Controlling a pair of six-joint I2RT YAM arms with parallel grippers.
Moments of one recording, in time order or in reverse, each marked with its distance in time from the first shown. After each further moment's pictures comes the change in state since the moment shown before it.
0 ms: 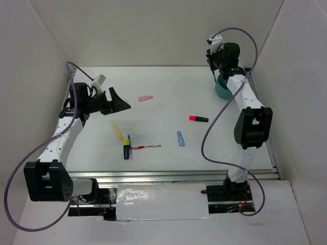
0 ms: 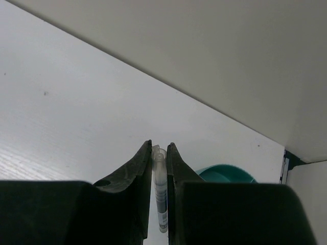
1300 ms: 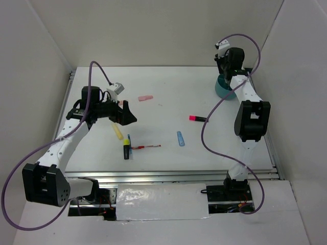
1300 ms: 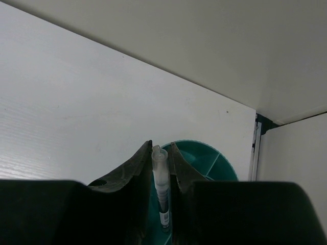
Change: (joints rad) left arm -0.156 -0.031 -0.003 -0.132 -0.079 0.416; right arm -0.092 0.153 0.048 0.048 0.108 -0.079
